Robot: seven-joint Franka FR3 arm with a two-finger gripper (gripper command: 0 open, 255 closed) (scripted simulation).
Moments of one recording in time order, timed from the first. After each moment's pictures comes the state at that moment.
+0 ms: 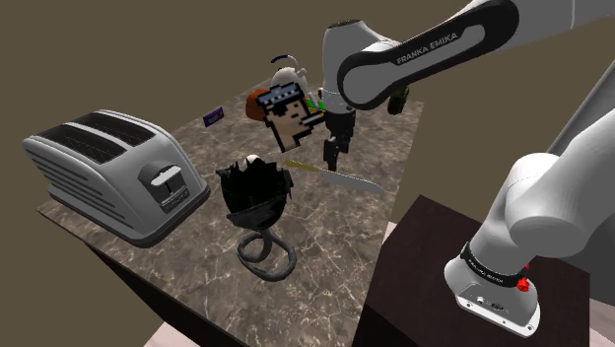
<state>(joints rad) 0.14 -0.30 0.05 -2.40 0.01 2.07 -0.07</state>
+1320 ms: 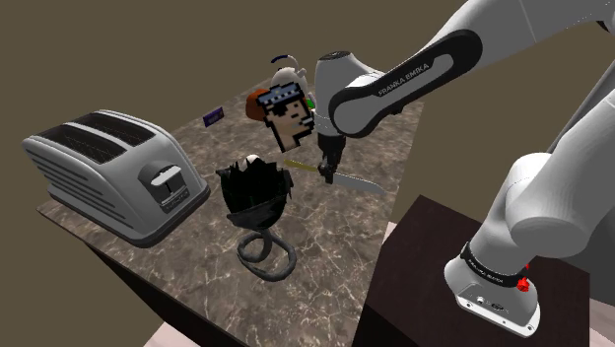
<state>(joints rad) 0.15 -0.18 0.06 -2.45 0.01 2.25 -0.06</state>
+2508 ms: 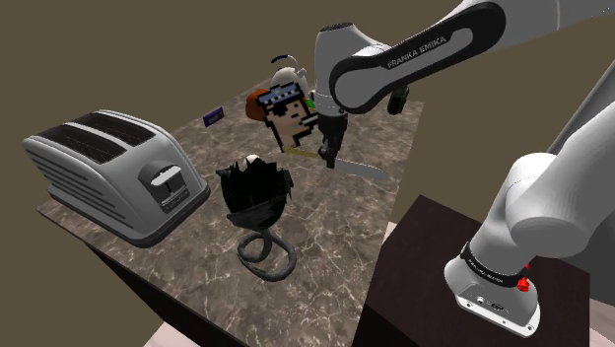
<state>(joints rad) 0.15 -0.25 0.06 -2.37 0.01 2.10 -0.07</state>
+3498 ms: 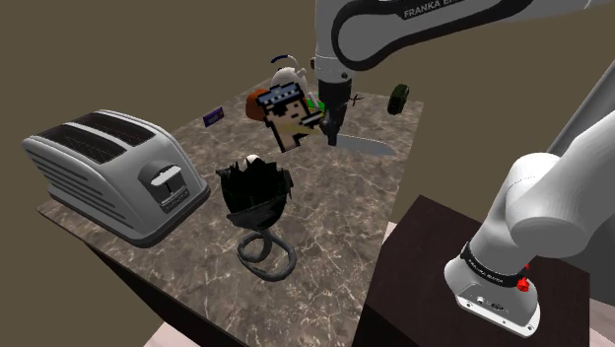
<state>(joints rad) 0.15 -0.31 0.06 -2.23 0.01 1.89 -0.07</state>
